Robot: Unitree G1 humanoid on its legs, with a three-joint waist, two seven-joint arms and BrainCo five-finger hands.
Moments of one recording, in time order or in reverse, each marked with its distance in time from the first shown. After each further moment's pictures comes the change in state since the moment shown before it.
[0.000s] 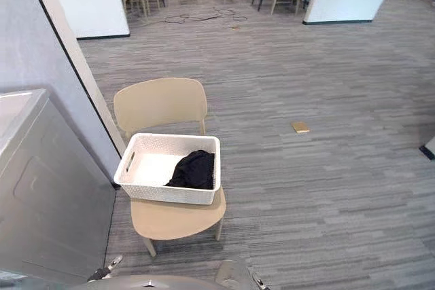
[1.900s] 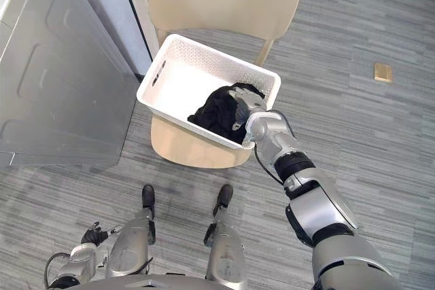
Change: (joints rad) left arm -0.125 0.224 -0.522 0.000 0.097 -0.055 0.073; right arm -0.949 -0.509 1.050 -0.245 -0.992 -0.058 0.077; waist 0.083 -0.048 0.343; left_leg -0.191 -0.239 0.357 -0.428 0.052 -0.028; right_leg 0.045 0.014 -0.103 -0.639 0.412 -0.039
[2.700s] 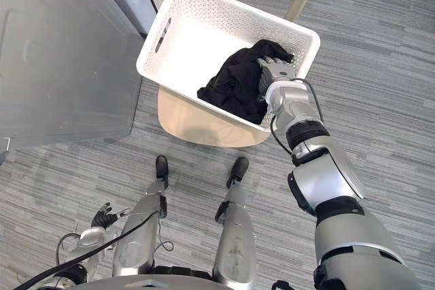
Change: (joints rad) left arm -0.051 -0.001 -0.108 -0.073 -0.093 -0.006 0.022; right arm -0.239 -0.041 0.014 0.243 -0.078 0.042 -0.044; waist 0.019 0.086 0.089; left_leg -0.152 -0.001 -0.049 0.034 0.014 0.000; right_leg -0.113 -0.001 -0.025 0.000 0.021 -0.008
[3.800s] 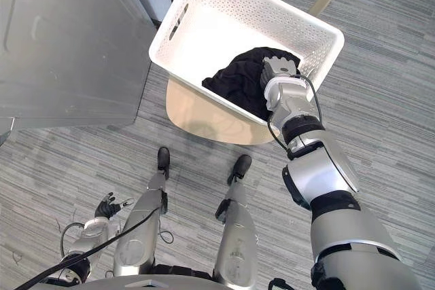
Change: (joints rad) left arm -0.052 0.003 -0.037 -0.013 -0.045 0.000 0.020; right arm -0.051 0.034 0.001 0.066 -0.001 0.039 -0.027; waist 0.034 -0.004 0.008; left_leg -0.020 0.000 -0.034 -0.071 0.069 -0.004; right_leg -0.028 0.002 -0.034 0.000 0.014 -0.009
